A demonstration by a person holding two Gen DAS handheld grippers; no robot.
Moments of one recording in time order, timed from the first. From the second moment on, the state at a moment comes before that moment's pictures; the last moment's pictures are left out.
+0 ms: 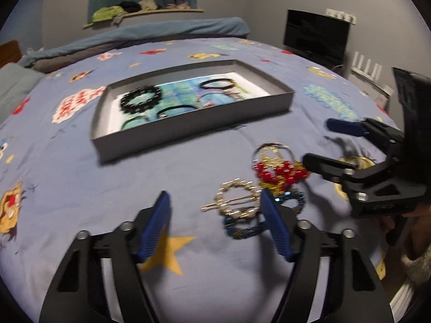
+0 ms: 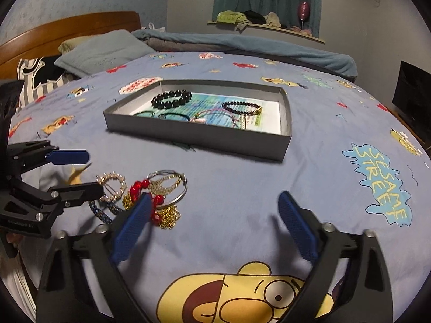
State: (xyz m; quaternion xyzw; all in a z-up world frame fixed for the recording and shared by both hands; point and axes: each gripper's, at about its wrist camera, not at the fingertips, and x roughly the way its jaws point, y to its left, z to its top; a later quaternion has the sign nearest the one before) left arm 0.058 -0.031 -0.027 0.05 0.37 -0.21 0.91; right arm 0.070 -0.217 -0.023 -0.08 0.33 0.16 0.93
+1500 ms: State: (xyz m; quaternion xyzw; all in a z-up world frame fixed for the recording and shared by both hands) left arm 0.071 -0.014 -0.030 0.05 0.36 -0.18 0.91; right arm 0.074 -0.177 -0.031 -0.07 0.37 0.23 0.90
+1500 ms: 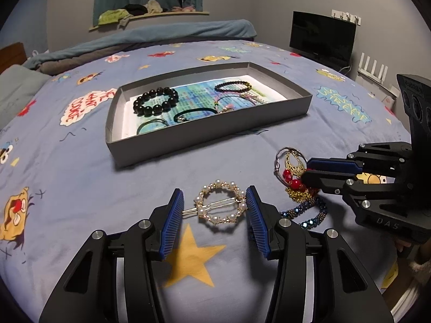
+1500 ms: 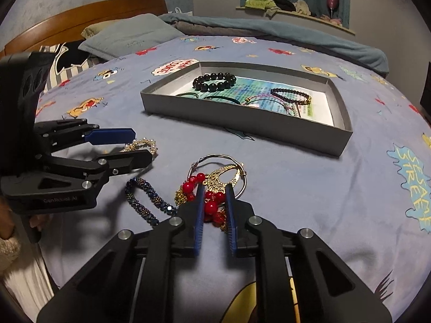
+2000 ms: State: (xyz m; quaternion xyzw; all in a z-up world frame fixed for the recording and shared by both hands) left arm 0.071 -0.009 -0.013 0.04 0.34 -0.19 0.92; right arm 0.062 -0.207 0.024 -0.01 0.28 0.24 0.93
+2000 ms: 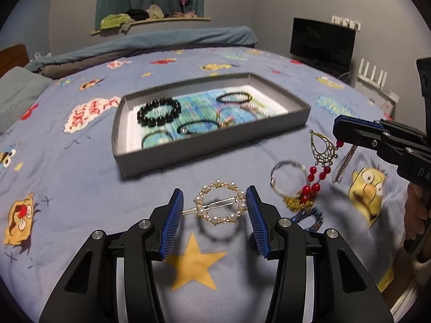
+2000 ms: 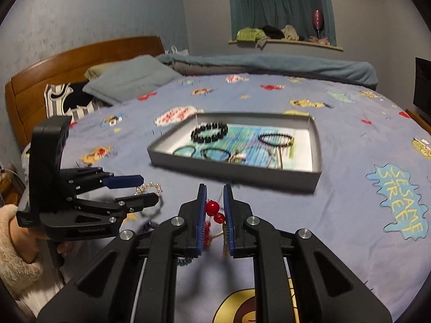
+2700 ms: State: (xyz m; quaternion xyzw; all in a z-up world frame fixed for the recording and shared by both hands) left arm 0.185 -0.036 0.039 0.07 0.32 -0.18 0.93; right arm 0.156 -0.238 0.100 0.03 0.19 0.15 0.97
